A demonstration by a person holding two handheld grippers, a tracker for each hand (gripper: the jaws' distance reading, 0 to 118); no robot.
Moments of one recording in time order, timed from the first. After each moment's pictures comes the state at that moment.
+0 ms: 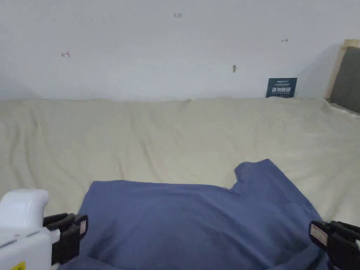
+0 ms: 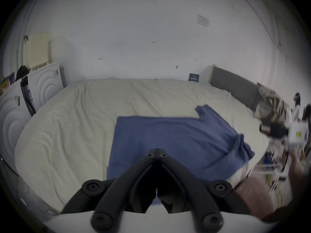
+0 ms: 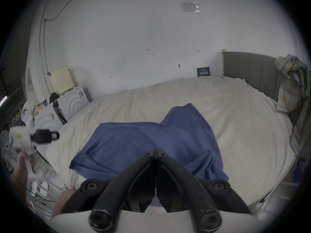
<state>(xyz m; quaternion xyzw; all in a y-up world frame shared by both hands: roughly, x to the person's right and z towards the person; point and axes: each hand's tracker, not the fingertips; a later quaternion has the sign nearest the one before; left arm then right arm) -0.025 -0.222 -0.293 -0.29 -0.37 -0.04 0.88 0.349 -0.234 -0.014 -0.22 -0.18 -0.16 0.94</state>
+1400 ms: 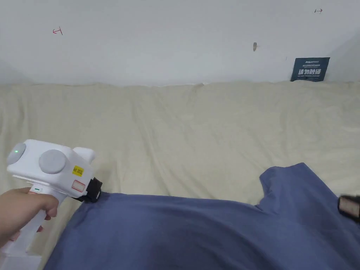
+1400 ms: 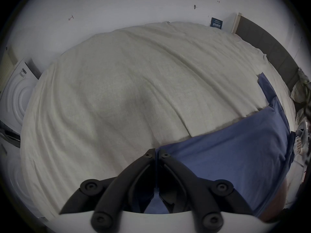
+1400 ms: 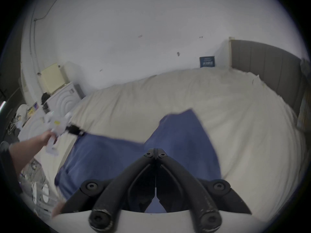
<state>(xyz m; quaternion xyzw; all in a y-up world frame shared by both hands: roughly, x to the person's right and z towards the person) 0.129 -0.326 -0.583 -0.48 -0.35 -0.21 0.78 0.490 -0.252 -0.160 -0.27 -0.19 -0.18 0.93</state>
